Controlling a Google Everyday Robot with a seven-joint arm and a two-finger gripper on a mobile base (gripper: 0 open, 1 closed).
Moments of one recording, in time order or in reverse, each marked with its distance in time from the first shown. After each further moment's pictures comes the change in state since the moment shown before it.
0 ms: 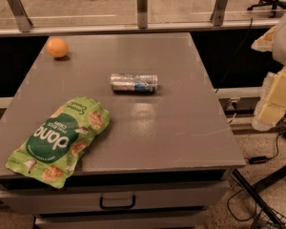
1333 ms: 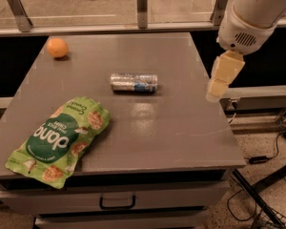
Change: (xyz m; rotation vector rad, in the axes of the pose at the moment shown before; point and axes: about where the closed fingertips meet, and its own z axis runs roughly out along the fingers) arm -0.049 -0.071 0.066 -0.013 0.021 0.053
